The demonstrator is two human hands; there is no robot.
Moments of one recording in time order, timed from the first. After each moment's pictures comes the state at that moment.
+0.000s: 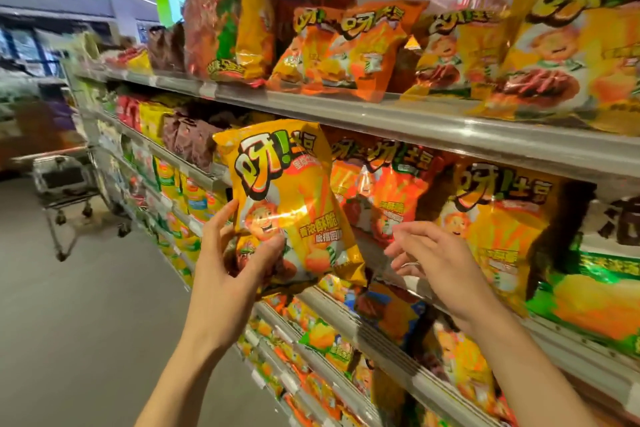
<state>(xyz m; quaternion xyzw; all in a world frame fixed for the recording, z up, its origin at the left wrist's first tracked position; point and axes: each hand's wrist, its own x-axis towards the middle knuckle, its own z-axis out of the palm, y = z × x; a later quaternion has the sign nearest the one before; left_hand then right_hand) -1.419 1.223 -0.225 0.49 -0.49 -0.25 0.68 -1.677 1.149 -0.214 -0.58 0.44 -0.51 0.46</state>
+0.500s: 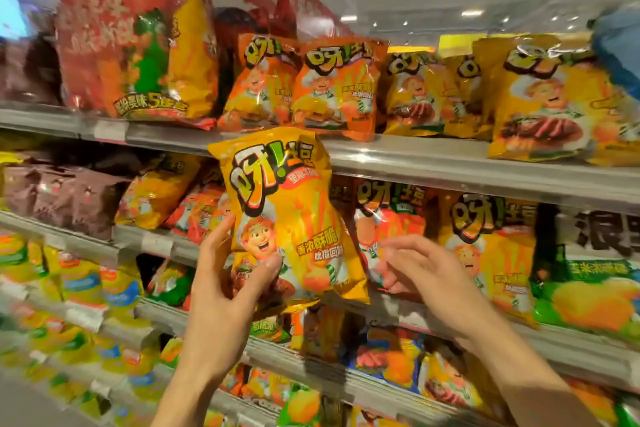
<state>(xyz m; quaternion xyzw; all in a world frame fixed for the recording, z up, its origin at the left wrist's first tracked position) -1.337 1.092 -0.206 0.34 -0.57 -0.38 0.64 -1.596 1.124 -0.183 -0.53 0.54 -0.55 0.35</state>
